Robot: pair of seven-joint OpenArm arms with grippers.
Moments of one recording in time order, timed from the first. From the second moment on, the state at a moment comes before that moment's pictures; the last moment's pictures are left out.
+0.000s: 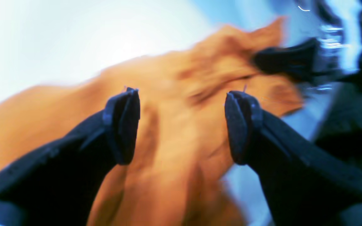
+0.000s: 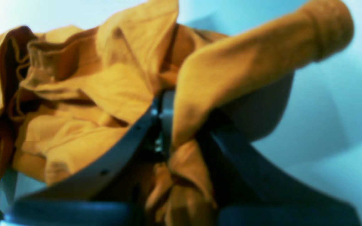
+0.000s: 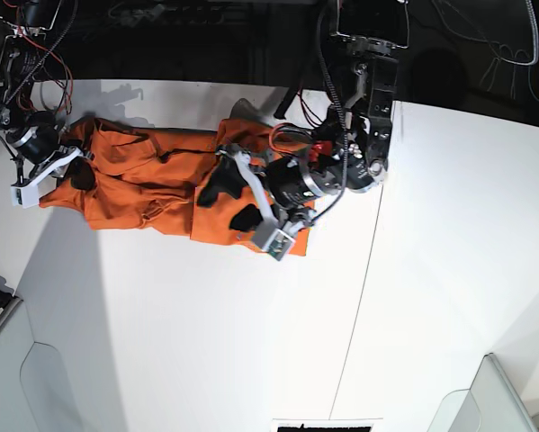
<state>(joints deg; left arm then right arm) 0.9 6.4 2.4 93.9 -21.3 -33.8 47.5 -4.7 17.1 24.2 77.9 39.3 30.4 -47.0</state>
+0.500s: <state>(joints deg) 6.4 0.7 -12.6 85.8 -25.5 -34.7 41.7 0.7 14.0 25.4 84.6 55.1 33.1 -56.0</state>
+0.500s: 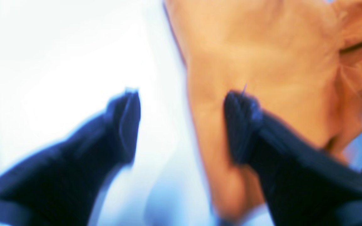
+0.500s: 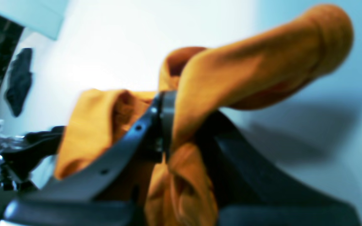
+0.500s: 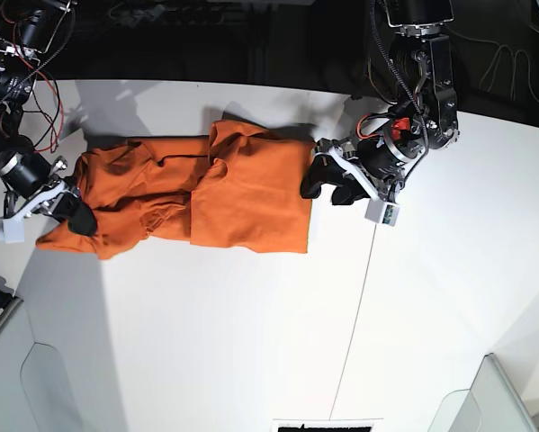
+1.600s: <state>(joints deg) 5.5 0.7 -5.6 80.9 -28.2 -35.1 37.4 0.2 -0.8 -8.2 91.5 31.6 33.3 -47.0</state>
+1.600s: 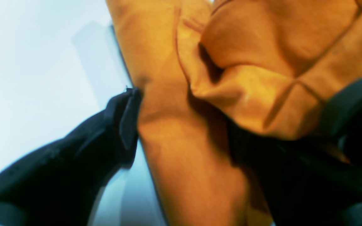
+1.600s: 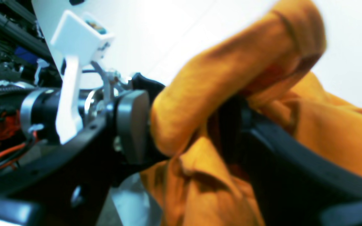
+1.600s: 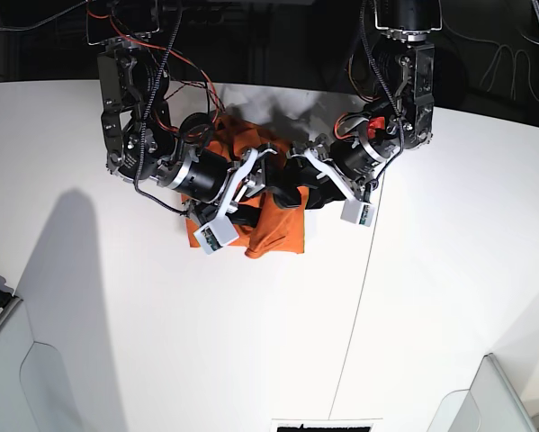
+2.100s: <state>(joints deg) 6.2 0.6 -12.5 88.2 -32.2 -36.0 46.1 4.6 -3.0 -9.3 91.5 33.7 33.3 -47.4</state>
